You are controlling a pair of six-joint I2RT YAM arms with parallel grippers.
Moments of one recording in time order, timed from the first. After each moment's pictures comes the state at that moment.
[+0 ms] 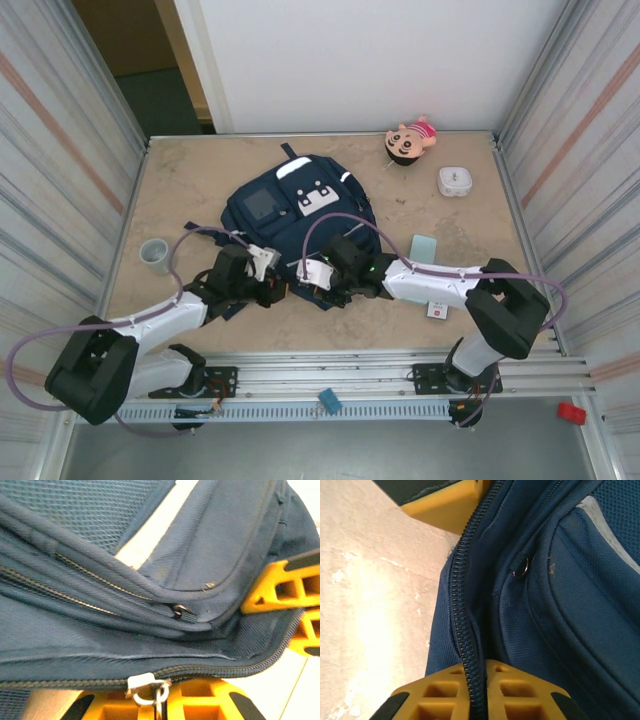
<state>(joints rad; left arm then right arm) -0.54 1.16 0.38 0.01 0.46 -0.30 0.94 1.56 0.86 -0.23 -0.13 -0.42</state>
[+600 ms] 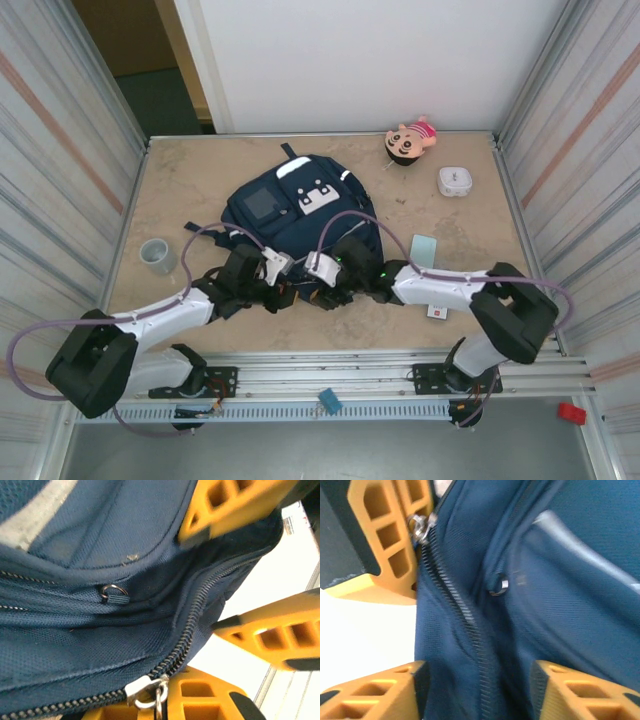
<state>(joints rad) -0.63 1.19 0.44 -0.07 0.46 -0.24 0.87 1.47 0.72 -0.03 -0.24 -0.26</state>
